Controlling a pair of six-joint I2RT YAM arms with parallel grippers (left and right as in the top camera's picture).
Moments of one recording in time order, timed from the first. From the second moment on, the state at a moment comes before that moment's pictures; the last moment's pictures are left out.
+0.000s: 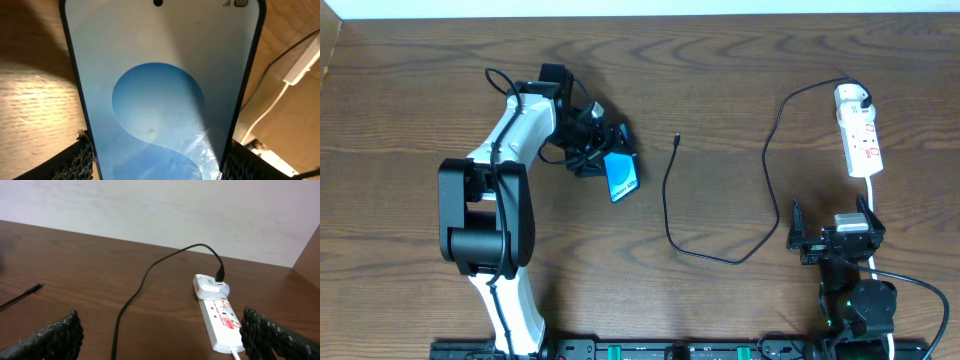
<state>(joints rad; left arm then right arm) -0.10 2.06 1.48 -1.00 0.69 -0.36 0.09 0.01 0.01 -0.06 0.07 -0.14</state>
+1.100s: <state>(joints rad) -0.08 2.06 1.48 -0.99 1.09 -0.83 0.09 0.01 0.01 -0.06 0.07 -0.14</state>
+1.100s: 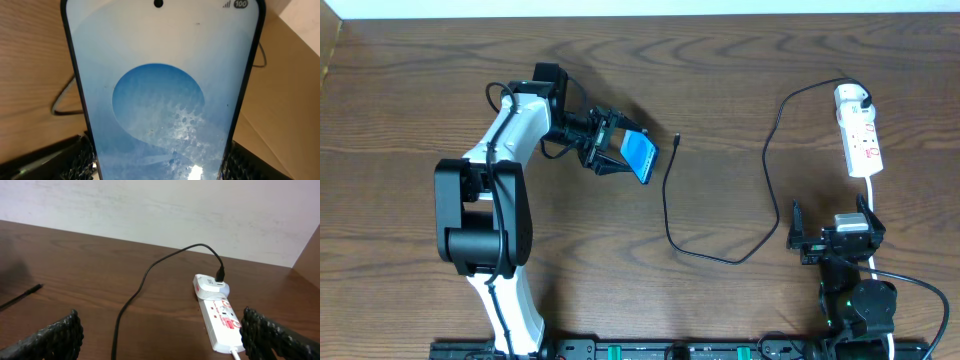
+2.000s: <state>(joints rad) -0.08 2.06 1.48 -0.99 1.28 -0.94 0.09 0.01 0.01 -0.06 0.07 -0.14</state>
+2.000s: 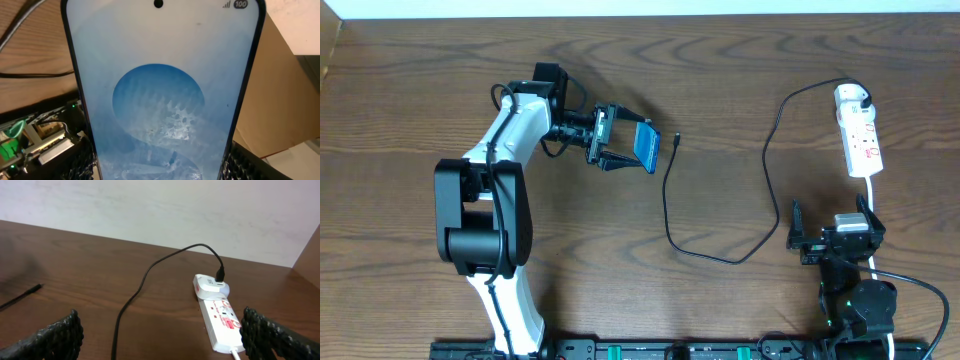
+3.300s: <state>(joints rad) -0.08 2.06 1.48 -0.99 1.30 -1.14 0.09 0.01 0.01 -0.06 0.07 -0.14</state>
